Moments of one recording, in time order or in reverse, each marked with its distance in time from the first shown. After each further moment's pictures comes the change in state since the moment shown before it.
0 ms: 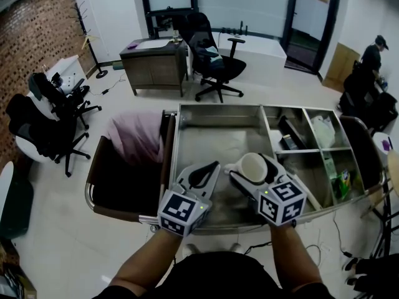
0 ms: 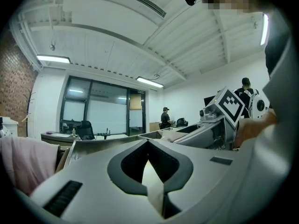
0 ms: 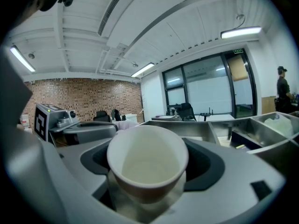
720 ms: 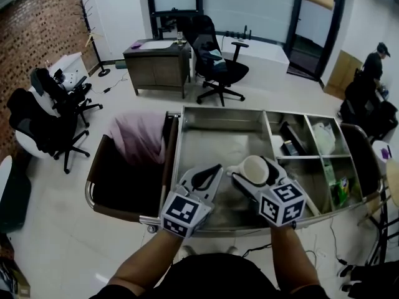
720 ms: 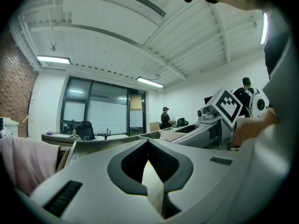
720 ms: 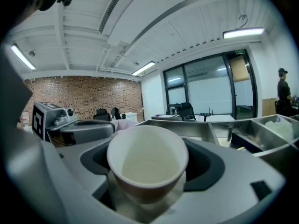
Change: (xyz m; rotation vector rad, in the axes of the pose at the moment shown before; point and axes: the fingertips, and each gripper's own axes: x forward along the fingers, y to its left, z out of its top) left arm 0.000 0.000 -0.001 0.003 0.000 0.004; right arm 0.005 -0.005 -0.001 -0.014 0.015 -0.001
